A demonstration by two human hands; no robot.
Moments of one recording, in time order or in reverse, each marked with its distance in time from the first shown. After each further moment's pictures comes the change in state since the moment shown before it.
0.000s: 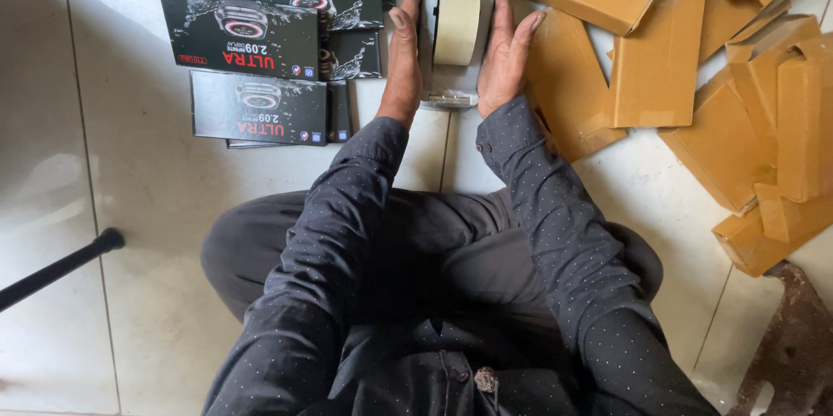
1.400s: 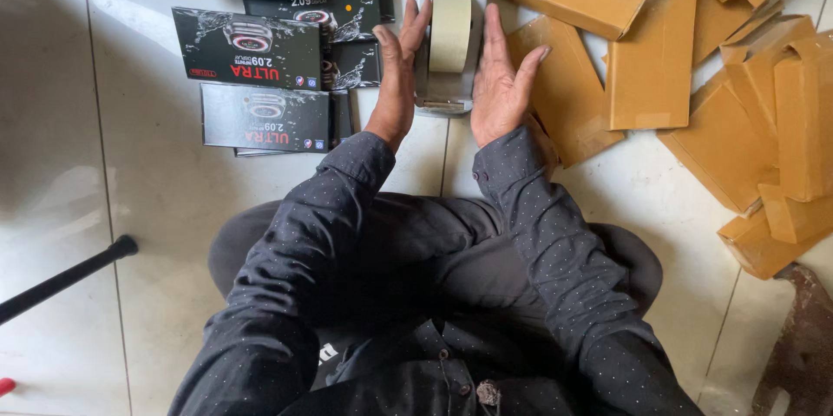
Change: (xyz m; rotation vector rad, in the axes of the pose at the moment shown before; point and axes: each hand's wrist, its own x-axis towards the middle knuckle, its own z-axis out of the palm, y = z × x) left_hand -0.019 0.039 -0.003 -0.095 -0.161 -0.121; right_hand -0.035 -0.046 0.036 0.075 0.001 0.076
